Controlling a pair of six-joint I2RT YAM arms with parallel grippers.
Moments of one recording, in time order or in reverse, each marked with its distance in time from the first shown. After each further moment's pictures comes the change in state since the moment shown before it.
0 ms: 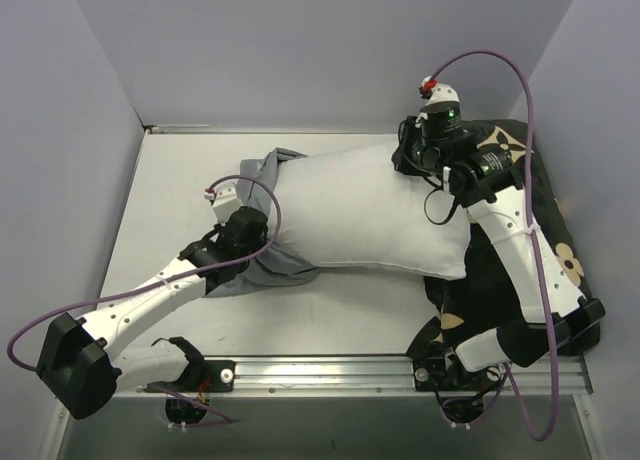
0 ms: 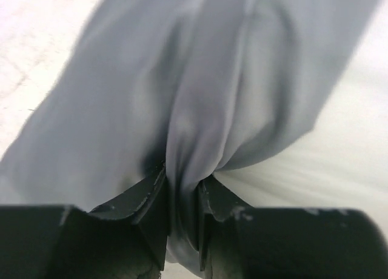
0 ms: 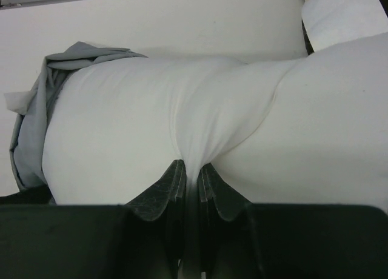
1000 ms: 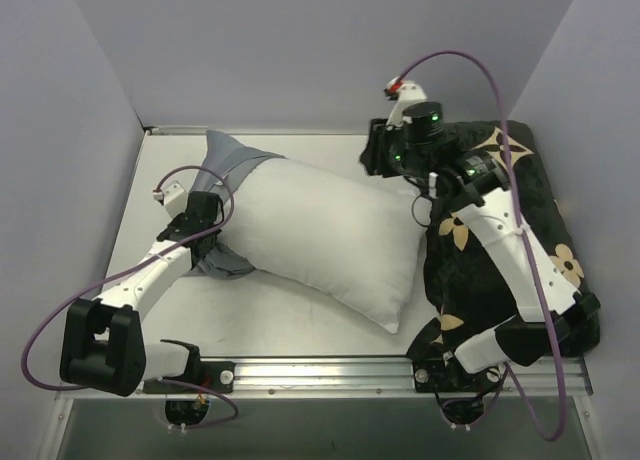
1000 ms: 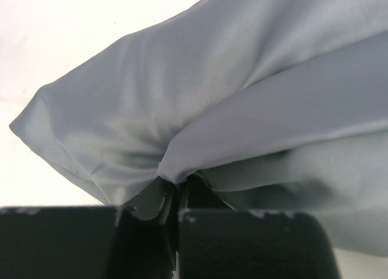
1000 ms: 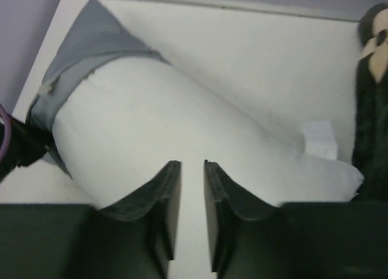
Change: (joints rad) left arm 0.472 0.163 -0.027 0.060 0.009 0.047; right arm 0.052 0.009 0.099 0.064 -0.101 -0.084
